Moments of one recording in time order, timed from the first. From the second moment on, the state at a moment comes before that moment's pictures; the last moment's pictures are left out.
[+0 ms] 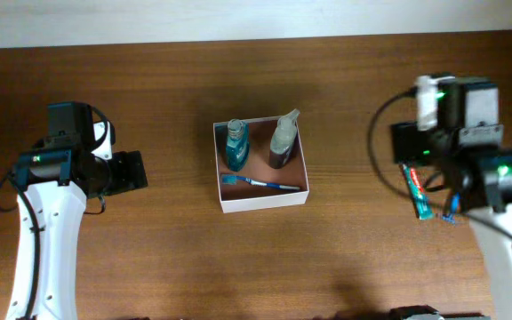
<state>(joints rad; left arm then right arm) 0.12 1.41 1.29 -1.14 0.03 -0.09 0.03 1.27 1.44 -1.09 0.19 -0.07</state>
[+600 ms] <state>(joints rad) 0.12 1.41 1.29 -1.14 0.03 -0.09 -0.32 1.69 1.16 -0.99 0.04 -0.04</state>
